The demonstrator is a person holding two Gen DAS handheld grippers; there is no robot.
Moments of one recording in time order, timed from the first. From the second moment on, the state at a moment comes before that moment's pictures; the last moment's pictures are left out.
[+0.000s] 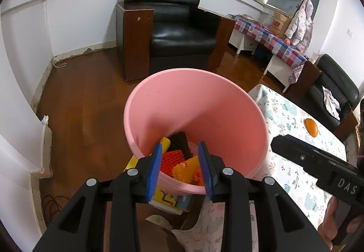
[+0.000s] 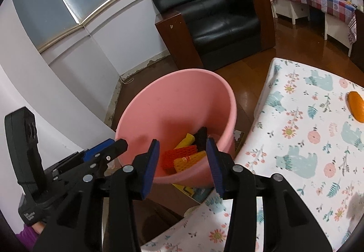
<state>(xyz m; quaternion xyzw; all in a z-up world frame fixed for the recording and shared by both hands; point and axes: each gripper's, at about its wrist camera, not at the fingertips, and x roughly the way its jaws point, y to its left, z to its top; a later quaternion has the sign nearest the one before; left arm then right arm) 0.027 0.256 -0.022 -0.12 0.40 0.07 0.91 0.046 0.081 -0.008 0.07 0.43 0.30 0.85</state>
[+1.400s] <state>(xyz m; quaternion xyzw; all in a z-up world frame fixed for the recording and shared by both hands) 0.041 0.141 -0.004 -0.07 0.41 0.00 0.91 -0.014 -0.081 -0.002 0.09 0.38 0.16 0.91</state>
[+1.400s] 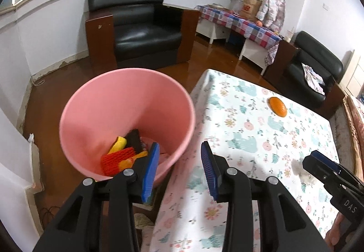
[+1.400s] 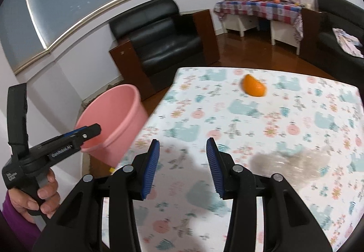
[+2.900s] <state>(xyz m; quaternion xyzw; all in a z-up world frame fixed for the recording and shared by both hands) 0.207 -0.057 -0.038 -0.08 0.47 -0.14 0.87 -0.040 -0.222 -0.048 0.15 0.41 0.03 0.90</state>
